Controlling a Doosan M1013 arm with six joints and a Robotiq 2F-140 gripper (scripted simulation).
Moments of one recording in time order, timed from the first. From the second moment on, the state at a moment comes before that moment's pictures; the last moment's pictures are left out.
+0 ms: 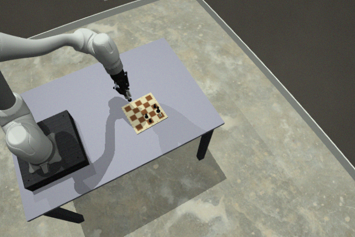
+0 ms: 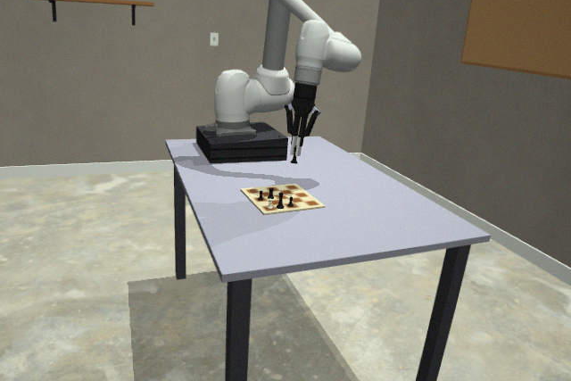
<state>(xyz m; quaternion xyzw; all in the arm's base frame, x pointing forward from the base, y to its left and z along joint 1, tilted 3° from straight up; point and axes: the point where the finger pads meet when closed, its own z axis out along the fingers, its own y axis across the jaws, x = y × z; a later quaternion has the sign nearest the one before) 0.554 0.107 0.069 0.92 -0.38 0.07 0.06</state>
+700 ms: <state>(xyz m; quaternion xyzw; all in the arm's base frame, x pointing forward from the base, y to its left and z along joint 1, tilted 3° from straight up) 0.536 0.110 0.068 0.98 0.18 0.06 0.10</state>
